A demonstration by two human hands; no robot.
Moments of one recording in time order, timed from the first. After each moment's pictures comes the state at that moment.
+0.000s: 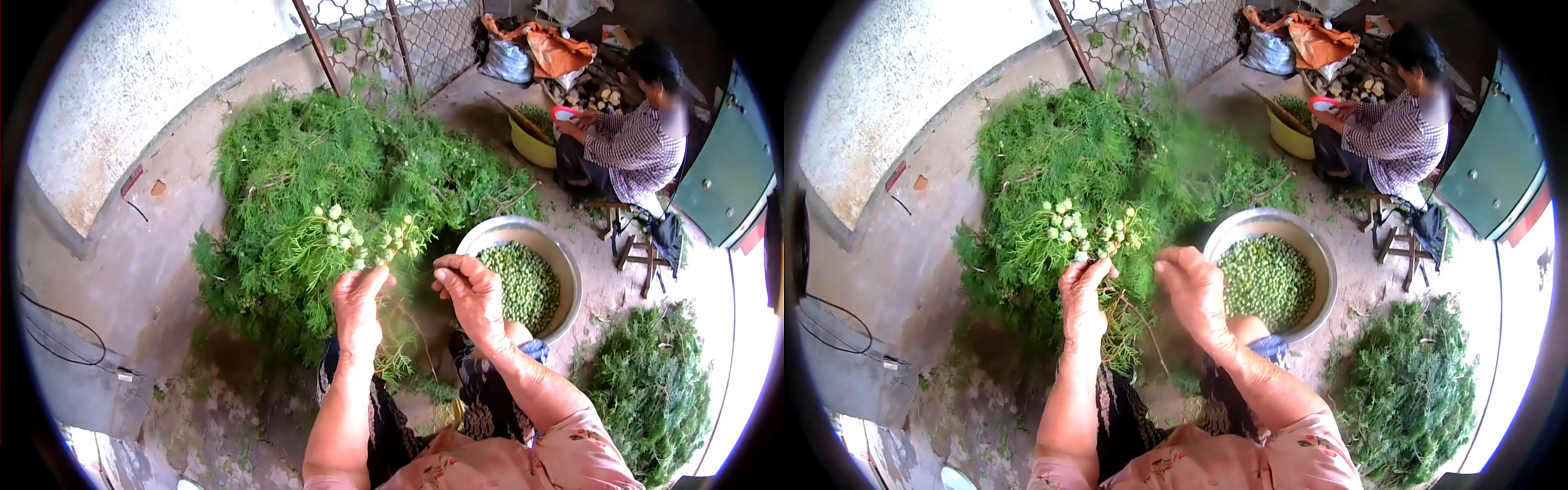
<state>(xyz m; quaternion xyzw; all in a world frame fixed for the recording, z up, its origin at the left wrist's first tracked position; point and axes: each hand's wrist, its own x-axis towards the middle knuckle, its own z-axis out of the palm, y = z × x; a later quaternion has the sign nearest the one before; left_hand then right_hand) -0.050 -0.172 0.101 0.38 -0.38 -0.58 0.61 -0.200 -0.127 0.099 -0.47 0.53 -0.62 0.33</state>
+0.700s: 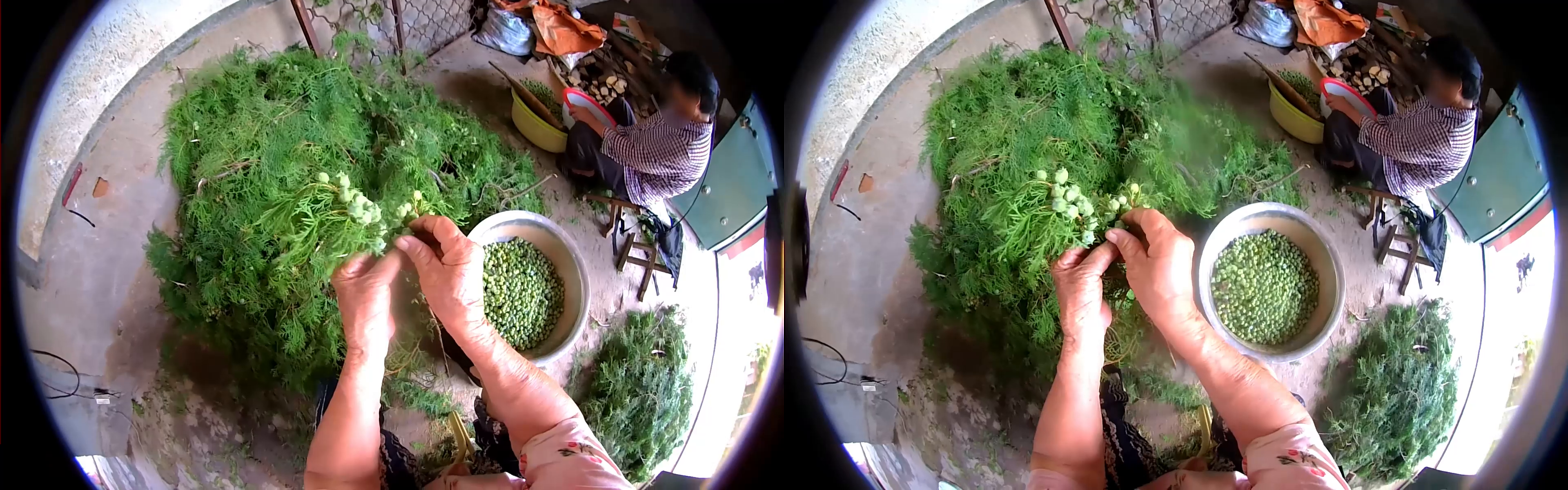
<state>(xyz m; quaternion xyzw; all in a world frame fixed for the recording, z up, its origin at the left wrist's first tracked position) -0.077 -0.290 0.060 0.39 -0.31 -0.64 0.59 -0.174 -0.277 0.071 -0.48 0.61 -0.58 0.24</state>
